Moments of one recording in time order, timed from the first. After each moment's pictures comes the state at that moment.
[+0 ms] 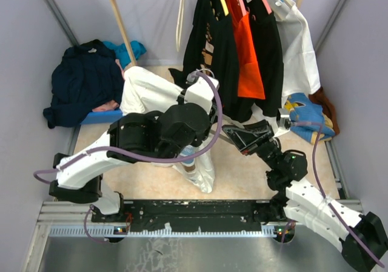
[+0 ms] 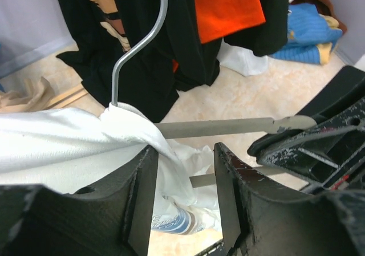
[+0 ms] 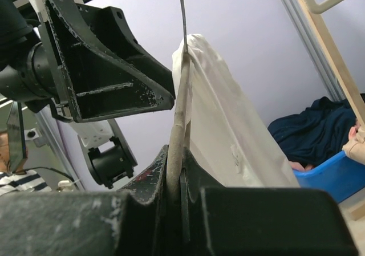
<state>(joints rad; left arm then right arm) -1.44 1.64 2.26 -1.14 -0.89 -0.38 0.66 0.70 0.32 1.16 -0.29 0.91</state>
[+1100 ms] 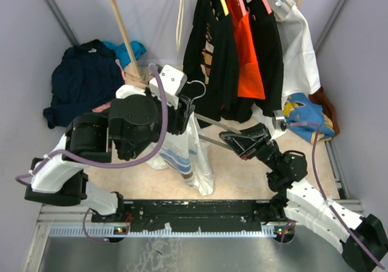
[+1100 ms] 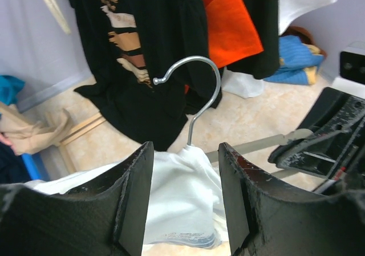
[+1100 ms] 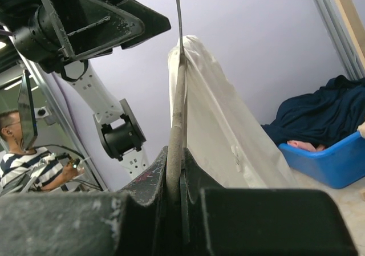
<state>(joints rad) -1.45 1.45 2.22 -1.06 -0.83 -0.19 0.66 0.66 0.29 1.11 -0.38 0.93</state>
